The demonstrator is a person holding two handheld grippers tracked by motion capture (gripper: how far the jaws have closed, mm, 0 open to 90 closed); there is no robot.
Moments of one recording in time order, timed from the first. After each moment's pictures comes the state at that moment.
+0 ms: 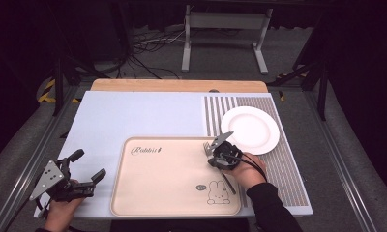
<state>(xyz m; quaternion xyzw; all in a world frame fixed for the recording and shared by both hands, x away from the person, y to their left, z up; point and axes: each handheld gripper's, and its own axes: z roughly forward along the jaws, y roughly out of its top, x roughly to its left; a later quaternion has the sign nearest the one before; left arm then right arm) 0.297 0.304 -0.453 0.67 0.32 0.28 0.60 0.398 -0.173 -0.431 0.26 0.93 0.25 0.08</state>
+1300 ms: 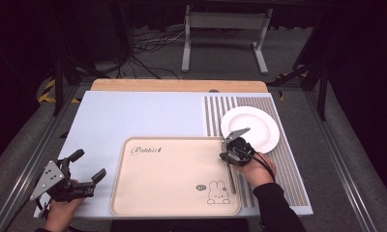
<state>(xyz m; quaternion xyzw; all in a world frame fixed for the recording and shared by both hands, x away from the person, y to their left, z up) 0.297 0.303 -0.453 0.68 0.32 0.28 0.60 0.404 -0.207 -0.429 0.33 0.90 0.26 0.12</state>
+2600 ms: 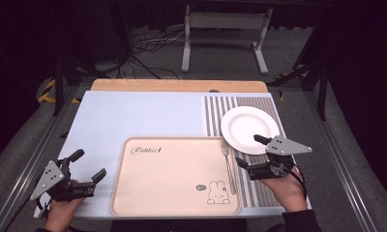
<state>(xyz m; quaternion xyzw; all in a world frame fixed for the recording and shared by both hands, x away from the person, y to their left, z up) 0.297 0.303 -0.453 0.67 0.32 0.29 0.60 0.326 -0.273 -0.364 0.29 0.79 0.48 0.25</state>
